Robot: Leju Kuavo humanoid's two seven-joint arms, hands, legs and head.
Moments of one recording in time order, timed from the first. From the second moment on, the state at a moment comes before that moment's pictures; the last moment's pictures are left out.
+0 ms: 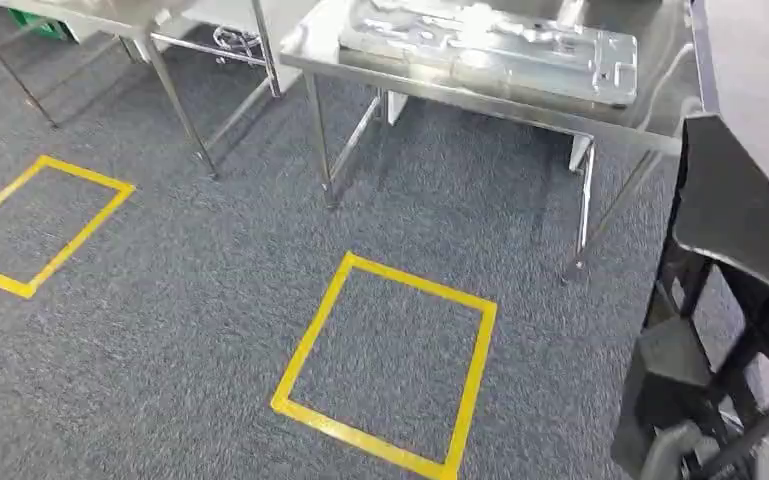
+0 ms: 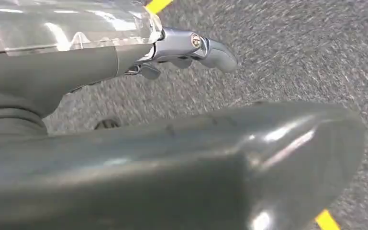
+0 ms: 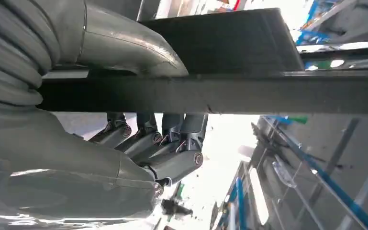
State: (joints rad) left arm -0.06 -0.15 1.42 -0.31 -0.67 0.08 -0.56; right arm 0.56 0.34 -0.01 -2.13 0.44 -0.54 -0.69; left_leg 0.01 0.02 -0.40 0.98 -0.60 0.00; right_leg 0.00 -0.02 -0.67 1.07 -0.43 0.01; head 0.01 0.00
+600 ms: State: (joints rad) left arm -0.05 -0.13 1.42 -0.30 -0.67 0.08 -0.54; right arm 0.52 0.34 -0.01 -2.13 0.50 -0.61 -0.64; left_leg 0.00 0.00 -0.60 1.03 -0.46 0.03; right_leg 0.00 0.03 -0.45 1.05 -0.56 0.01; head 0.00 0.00
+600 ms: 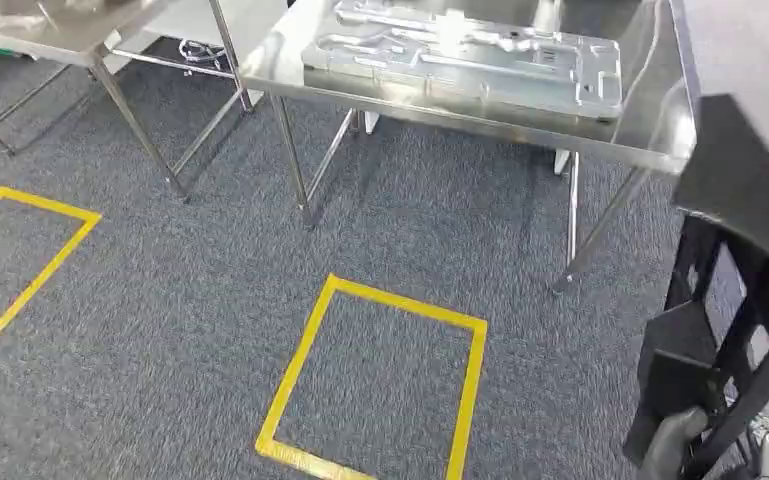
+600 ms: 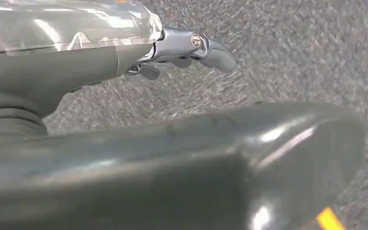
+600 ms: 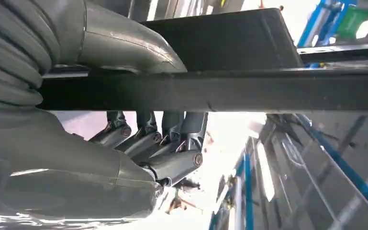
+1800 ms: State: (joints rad) left arm -0.06 -0.07 1.42 -0.28 -0.69 0.06 -0.50; right arm 0.29 0.18 0.16 -2.02 0.51 -0.67 -0.48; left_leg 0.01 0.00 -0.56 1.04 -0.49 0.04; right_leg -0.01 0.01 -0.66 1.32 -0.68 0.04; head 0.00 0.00
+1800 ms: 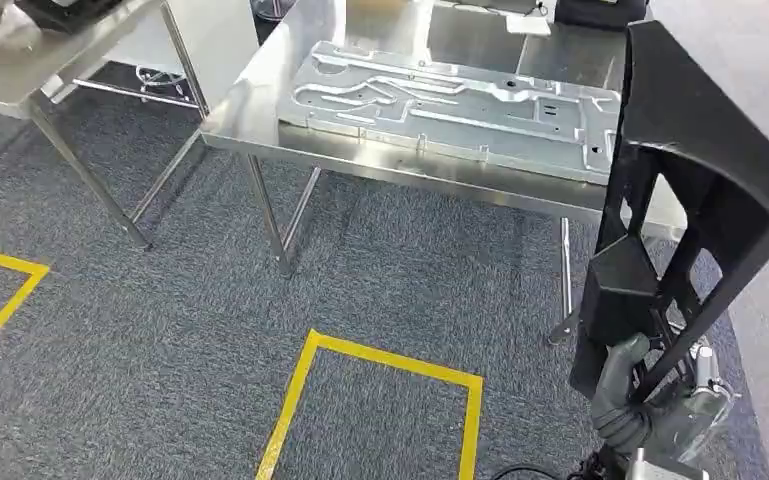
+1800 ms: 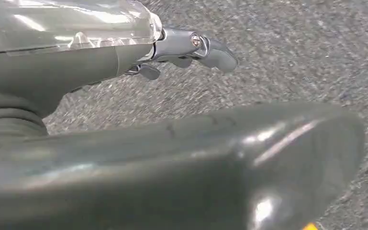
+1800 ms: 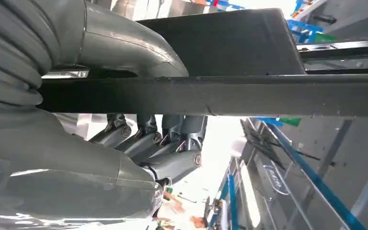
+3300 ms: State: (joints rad) left arm -0.09 -0.05 1.38 -0.26 -0.76 0.04 -0.47; right arm -0.46 -0.38 0.23 -1.65 1.34 -0.17 -0.14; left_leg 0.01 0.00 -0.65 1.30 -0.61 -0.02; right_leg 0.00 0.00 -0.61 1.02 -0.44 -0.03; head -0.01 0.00
